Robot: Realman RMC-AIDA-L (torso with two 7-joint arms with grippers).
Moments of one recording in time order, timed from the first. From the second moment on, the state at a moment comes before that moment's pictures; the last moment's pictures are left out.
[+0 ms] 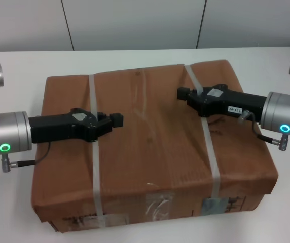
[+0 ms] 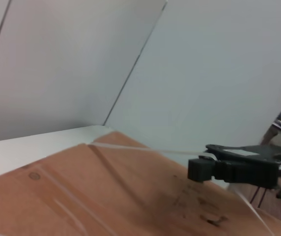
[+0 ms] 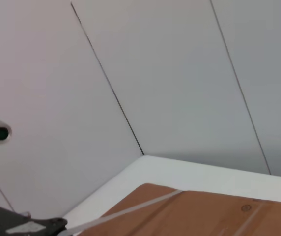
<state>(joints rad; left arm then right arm) -0.80 -2.04 2.87 -0.31 -0.29 1.54 -1.34 0.54 2.07 -1.13 -0.47 -1.46 -1.17 1.44</state>
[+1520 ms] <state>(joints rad) -0.79 -2.04 2.87 -0.36 -0.33 1.65 -1.31 0.52 2.06 -1.13 -0.47 -1.44 -1.22 1.44</state>
